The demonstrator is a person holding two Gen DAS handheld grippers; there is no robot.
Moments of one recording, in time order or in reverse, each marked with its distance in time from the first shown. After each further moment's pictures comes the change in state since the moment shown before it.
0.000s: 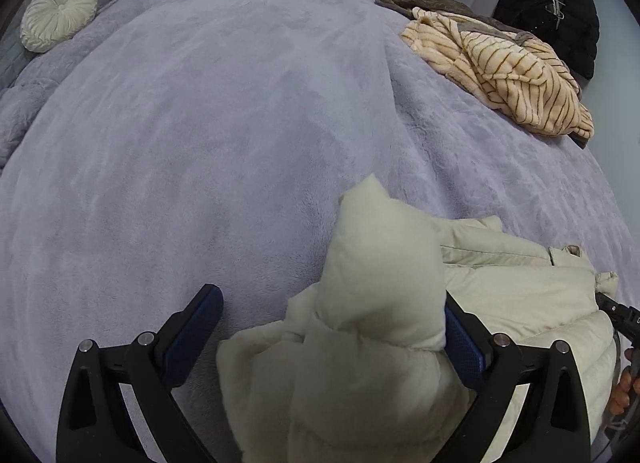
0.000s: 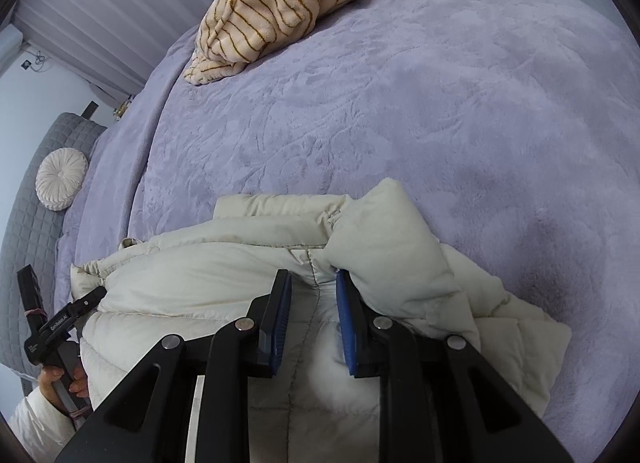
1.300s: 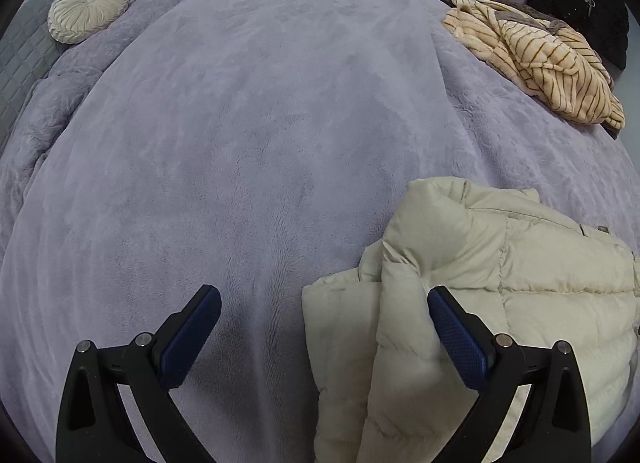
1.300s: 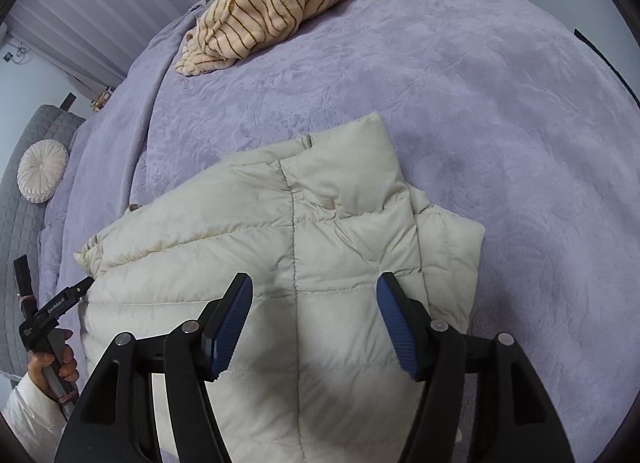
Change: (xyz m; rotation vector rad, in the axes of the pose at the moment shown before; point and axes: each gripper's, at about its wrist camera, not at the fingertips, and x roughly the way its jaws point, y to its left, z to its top) left arm -0.013 0.038 -0.022 -0.030 0.101 0.138; right arm -0.066 0.017 -0.034 0.022 0.031 -0.110
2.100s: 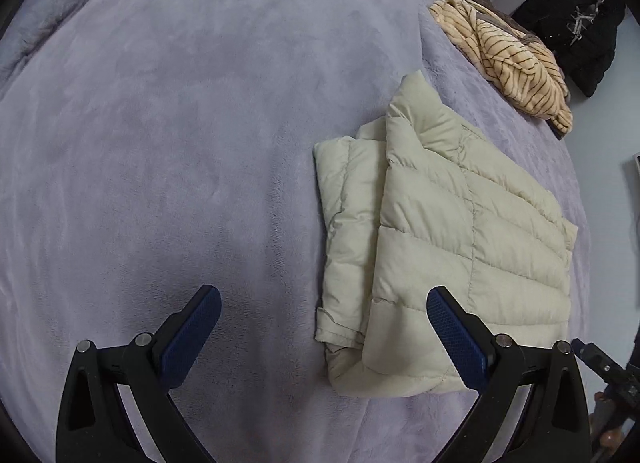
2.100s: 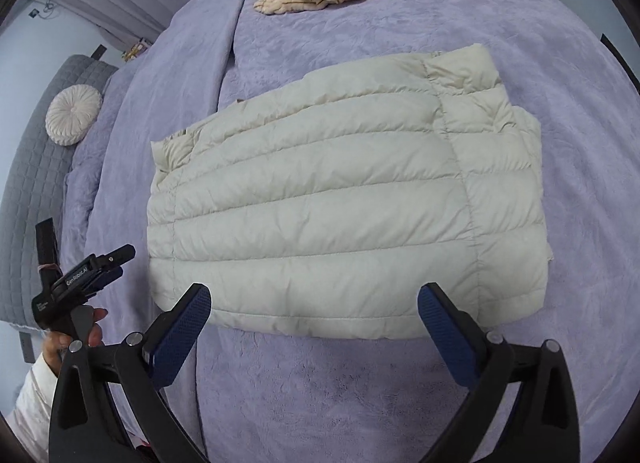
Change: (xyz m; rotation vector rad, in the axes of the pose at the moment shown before) left arm -0.036 0.059 -0.078 -0.133 0.159 -0.323; right arm -0.041 0.110 -0.094 -0.090 0.147 0.036
